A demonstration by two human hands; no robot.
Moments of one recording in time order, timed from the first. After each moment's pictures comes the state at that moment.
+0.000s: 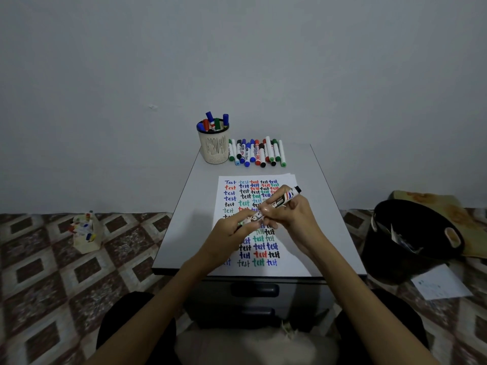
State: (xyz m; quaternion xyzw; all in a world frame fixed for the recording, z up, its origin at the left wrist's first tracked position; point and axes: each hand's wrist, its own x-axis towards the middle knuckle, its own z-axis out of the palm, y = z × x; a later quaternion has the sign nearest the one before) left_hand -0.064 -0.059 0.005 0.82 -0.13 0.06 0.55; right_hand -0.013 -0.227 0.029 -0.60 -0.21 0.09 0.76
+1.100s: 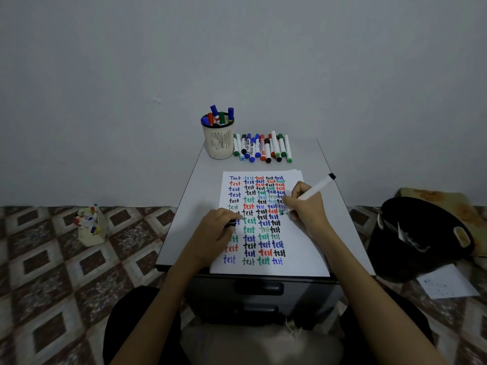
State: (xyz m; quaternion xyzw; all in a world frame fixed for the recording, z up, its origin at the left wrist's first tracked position) left_hand -0.050 -0.005 -0.040 0.93 -0.15 0.16 0.29; right_hand 0.046 -0.235 -0.012 -0.67 -0.07 0.02 0.74
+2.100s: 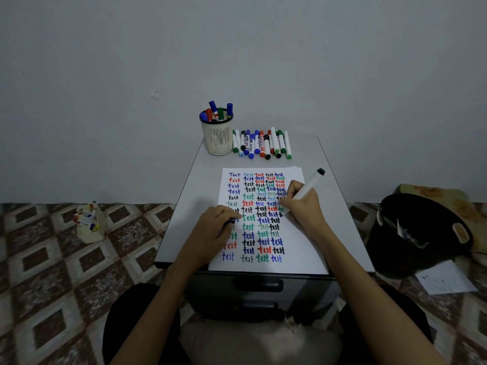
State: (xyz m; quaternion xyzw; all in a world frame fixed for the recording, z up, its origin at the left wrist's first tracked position) left_hand -0.052 -0.006 -0.040 0.93 -0.15 0.18 0.29; right_hand 0.043 -0.230 -0.015 -0.76 -0.10 -0.03 0.64
